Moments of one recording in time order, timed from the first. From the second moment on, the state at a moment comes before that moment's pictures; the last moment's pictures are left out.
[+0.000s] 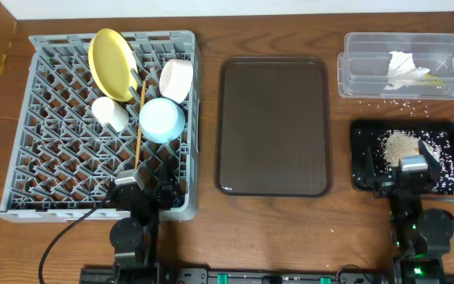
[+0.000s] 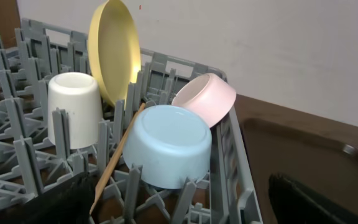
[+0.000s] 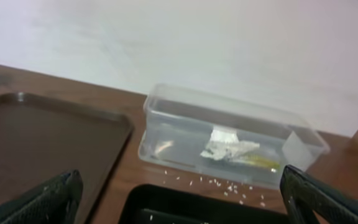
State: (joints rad) left arm 0.06 0.01 0.03 -0.13 0.00 -0.25; right arm 0.03 0.43 0.04 0.35 -0.03 -0.16
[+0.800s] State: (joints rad) left arm 0.06 0.01 0.03 -0.13 0.00 -0.25; right arm 0.03 0.01 0.01 -0.06 -0.08 -0.22
